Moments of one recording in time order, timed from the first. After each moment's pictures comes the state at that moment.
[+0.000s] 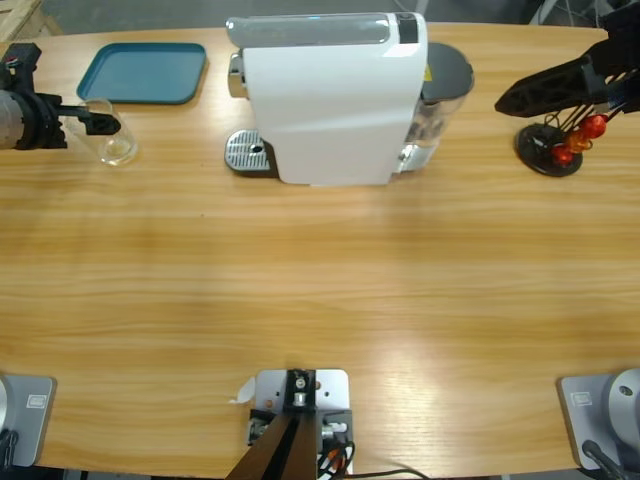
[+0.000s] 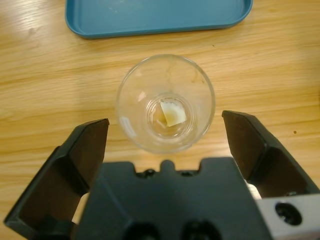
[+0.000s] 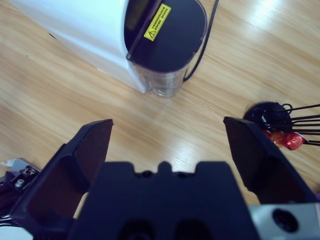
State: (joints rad) arm 0 -0.34 1.63 -0.72 -0.04 0.24 -0.17; arm 1 0.62 1.36 -1.25 0.84 -0.05 0.11
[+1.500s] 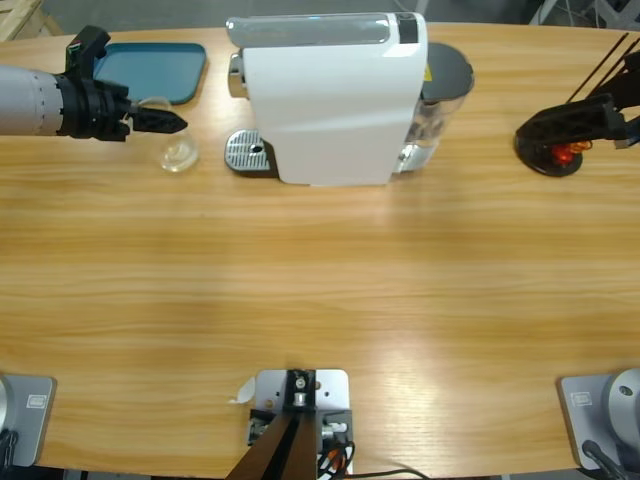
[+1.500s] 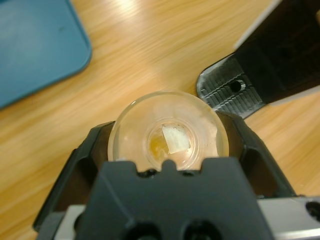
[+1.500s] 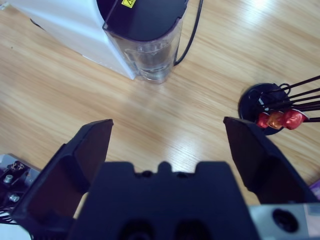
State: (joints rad) arm 0 -0.39 1.67 -0.79 -0.10 -0.18 0.03; arm 1 0.59 1.28 -1.14 0.81 -0.05 0.11
